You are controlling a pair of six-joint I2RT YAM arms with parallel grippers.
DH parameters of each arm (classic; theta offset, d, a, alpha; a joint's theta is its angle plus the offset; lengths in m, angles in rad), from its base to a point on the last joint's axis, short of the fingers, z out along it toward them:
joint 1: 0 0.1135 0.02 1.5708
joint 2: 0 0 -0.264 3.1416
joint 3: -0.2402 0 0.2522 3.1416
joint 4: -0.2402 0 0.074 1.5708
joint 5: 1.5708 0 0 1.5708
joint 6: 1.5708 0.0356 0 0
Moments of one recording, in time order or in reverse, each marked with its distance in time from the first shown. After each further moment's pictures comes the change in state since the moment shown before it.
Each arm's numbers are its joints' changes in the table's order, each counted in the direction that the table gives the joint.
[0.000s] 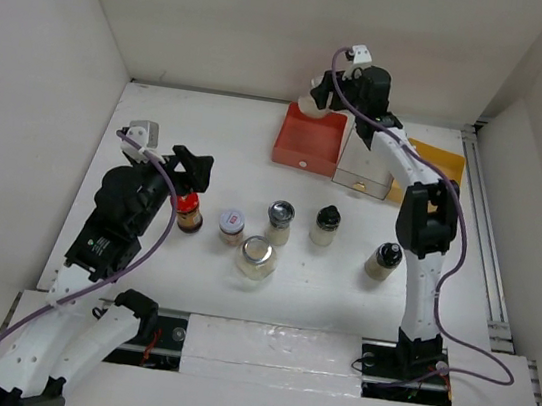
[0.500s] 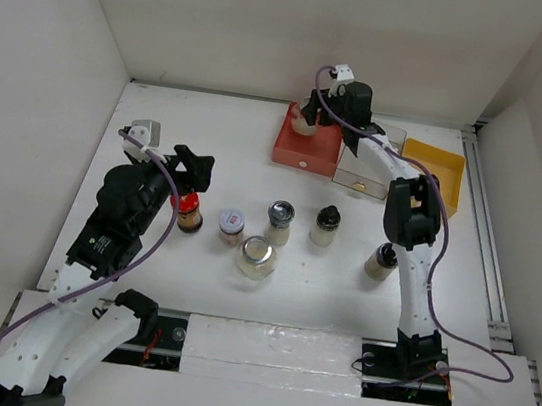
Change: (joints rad) left arm 0.000 -0.012 0.000 0.000 0.000 0.001; right arm 0.018 -0.158 -0.042 0.001 -0.009 -0.014
